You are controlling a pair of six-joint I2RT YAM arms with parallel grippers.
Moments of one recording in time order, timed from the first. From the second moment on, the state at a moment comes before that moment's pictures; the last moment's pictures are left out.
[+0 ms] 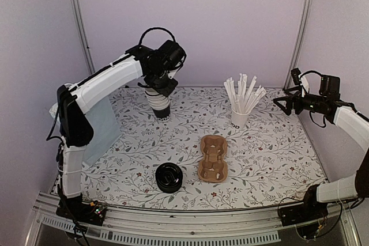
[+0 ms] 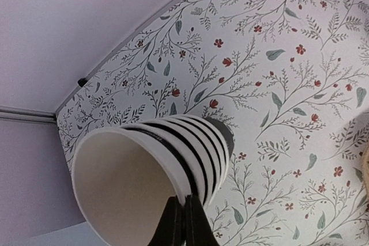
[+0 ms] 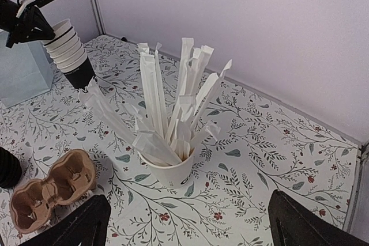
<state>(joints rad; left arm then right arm) -0.75 2.13 2.24 -1.13 -0.50 0.00 -0.13 1.20 0.87 -0.14 -0.78 -0.33</state>
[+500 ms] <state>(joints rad) -0.75 2.16 2.28 -1.17 -0.62 -0.02 -0.13 1.20 0.87 -0.16 -0.78 -0.33</state>
